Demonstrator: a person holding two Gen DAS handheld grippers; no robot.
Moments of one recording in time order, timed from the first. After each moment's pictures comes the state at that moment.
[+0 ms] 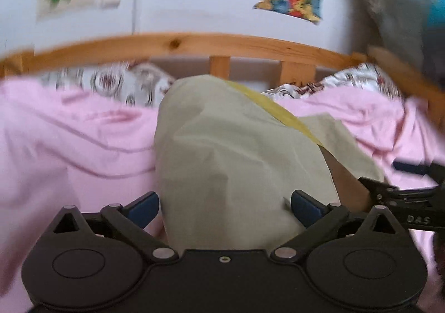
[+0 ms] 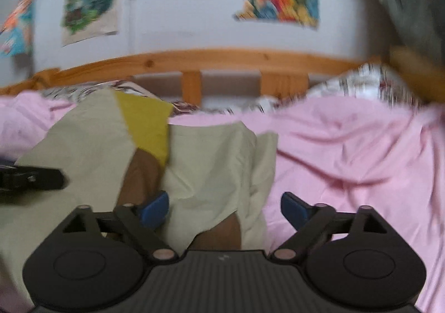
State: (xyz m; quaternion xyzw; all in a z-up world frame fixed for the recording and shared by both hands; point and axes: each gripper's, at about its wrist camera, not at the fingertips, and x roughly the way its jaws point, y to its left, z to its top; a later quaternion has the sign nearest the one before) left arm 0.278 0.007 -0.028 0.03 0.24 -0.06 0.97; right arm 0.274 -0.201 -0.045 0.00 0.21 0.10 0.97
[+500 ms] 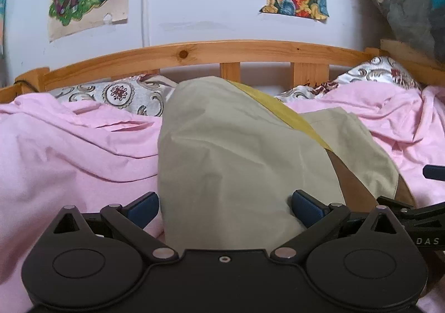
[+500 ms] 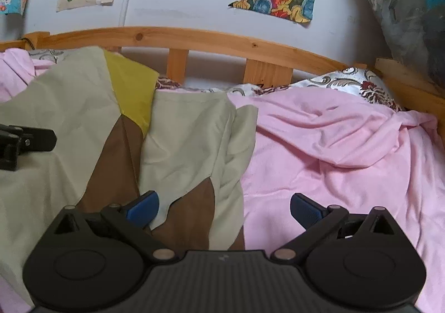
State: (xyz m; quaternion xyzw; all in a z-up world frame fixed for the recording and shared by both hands) left arm 0.273 -0.008 -0.036 0.04 0.22 -0.01 0.98; right arm 0.271 -0.202 -0.070 -0.05 0.22 0.05 0.97
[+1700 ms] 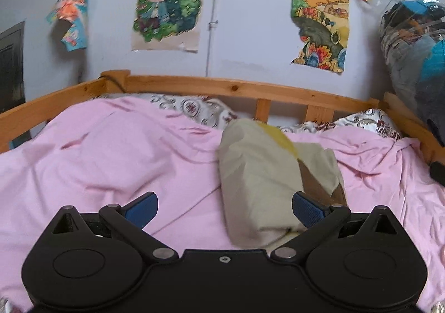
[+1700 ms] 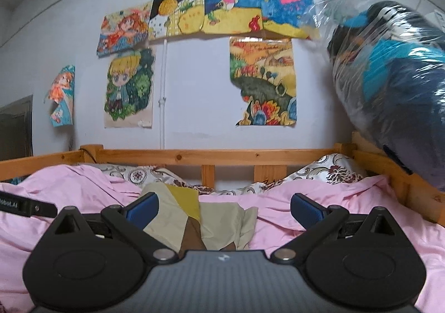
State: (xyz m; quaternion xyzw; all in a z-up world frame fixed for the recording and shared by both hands) left arm 0.040 0.006 0.069 -0.03 0.21 0.07 0.98; right arm 0.055 -0.257 0.072 0.04 0.06 0.11 0.99
